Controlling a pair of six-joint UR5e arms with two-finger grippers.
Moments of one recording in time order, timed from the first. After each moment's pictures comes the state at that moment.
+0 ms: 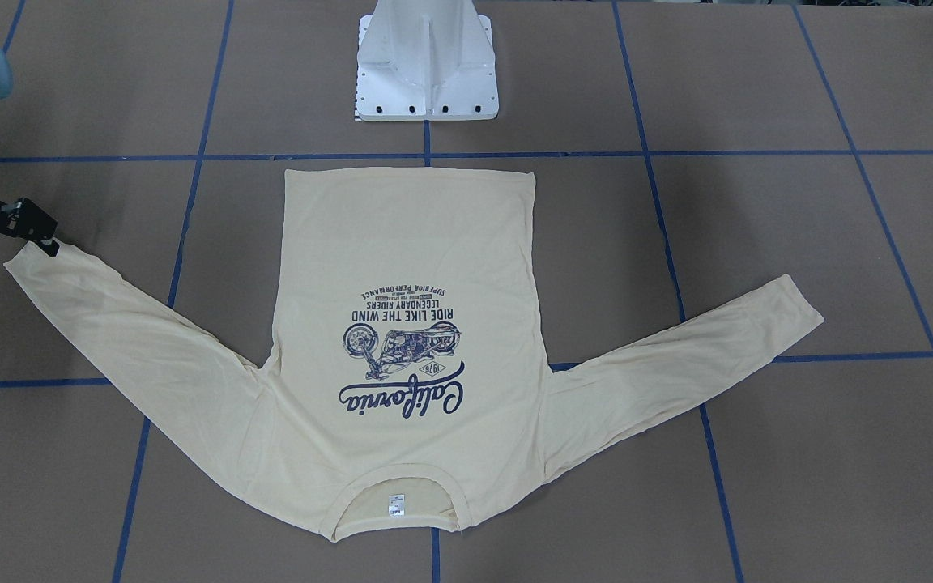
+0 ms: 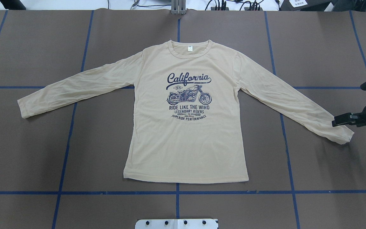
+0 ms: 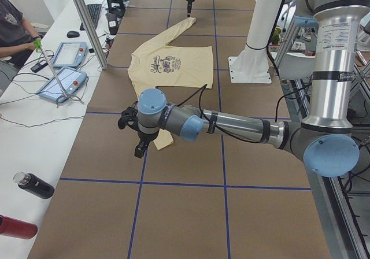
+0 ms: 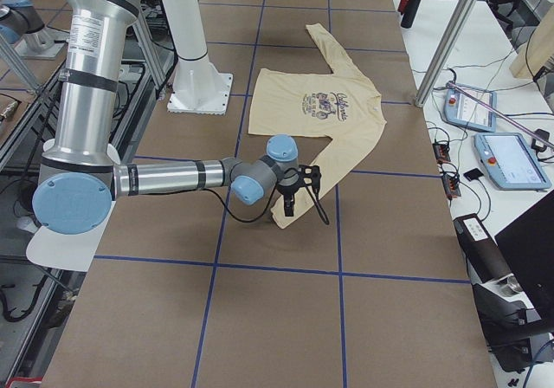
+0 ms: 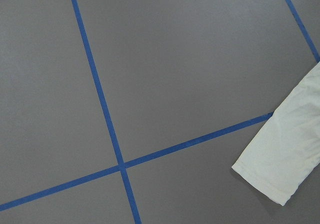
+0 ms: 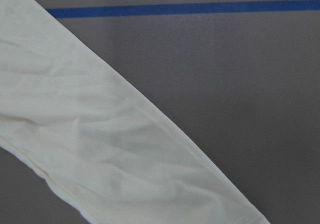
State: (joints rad) left arm -1.50 -1.58 -1.71 -1.84 -2.37 -0.02; right arm 0.94 -1.77 1.76 -0.92 2.13 0.89
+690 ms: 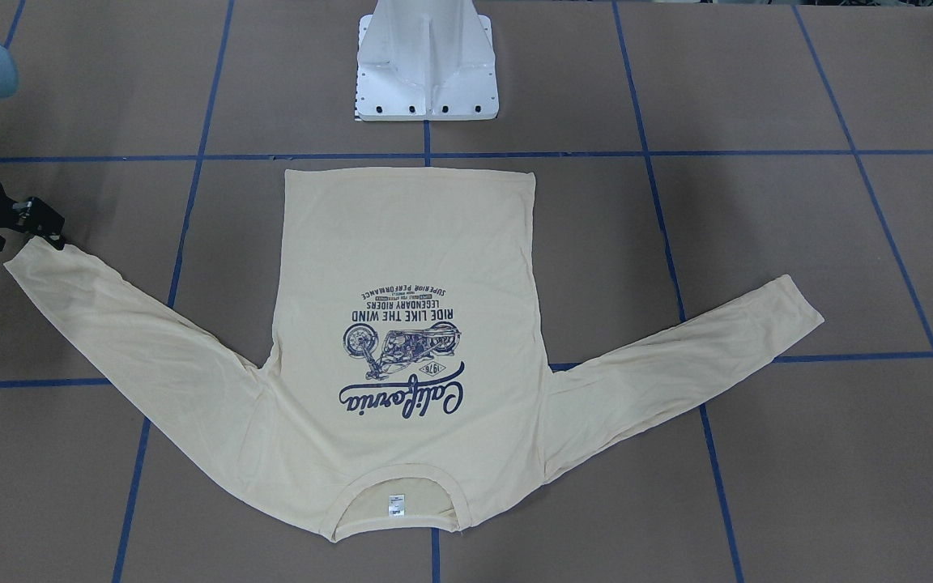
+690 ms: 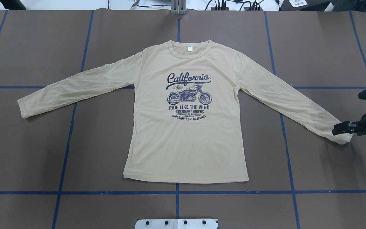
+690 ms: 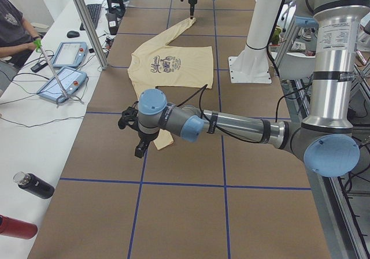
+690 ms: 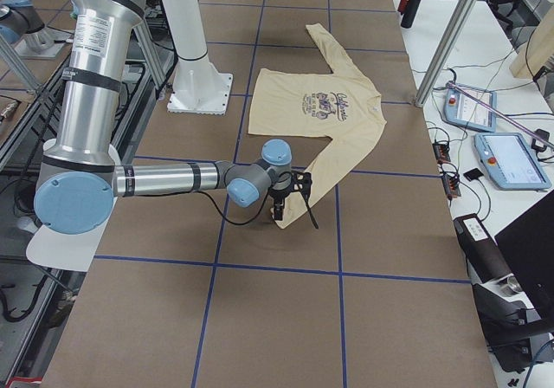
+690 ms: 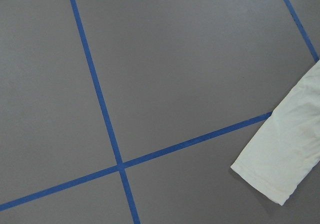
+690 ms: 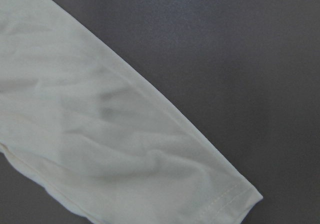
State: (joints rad) left arm -1.50 -1.58 -1.71 -1.85 -2.37 -0.02; right arm 0.90 -1.78 1.73 -0.93 2.13 0.90
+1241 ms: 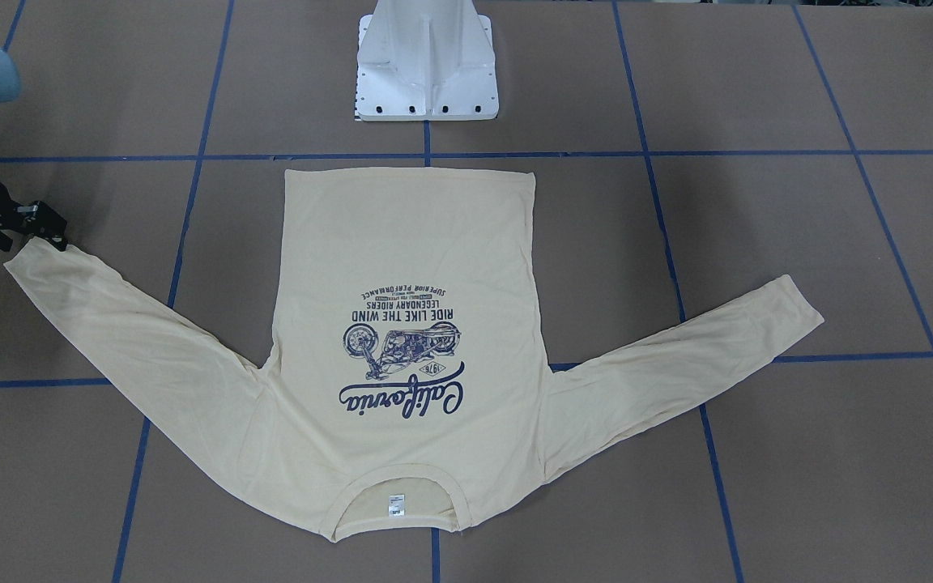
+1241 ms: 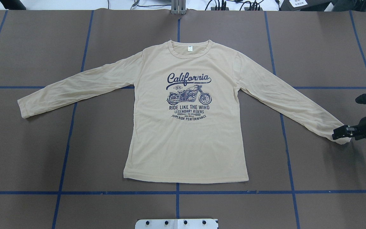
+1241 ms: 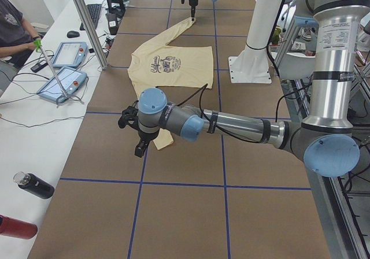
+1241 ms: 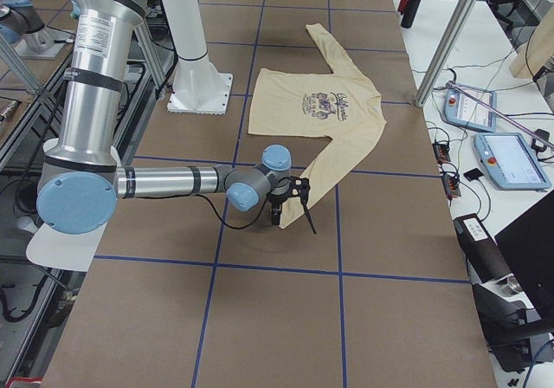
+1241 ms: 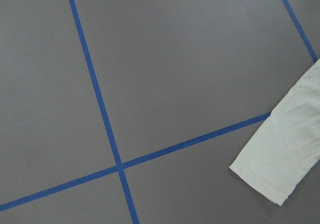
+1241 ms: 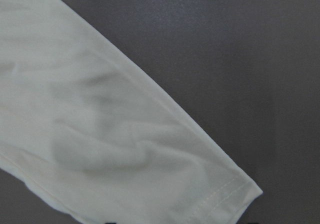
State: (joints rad) left arm -1.50 -1.58 -1.71 -1.85 -2.37 -0.02; right arm 0.89 -1.78 1.71 -0.92 2.14 0.90
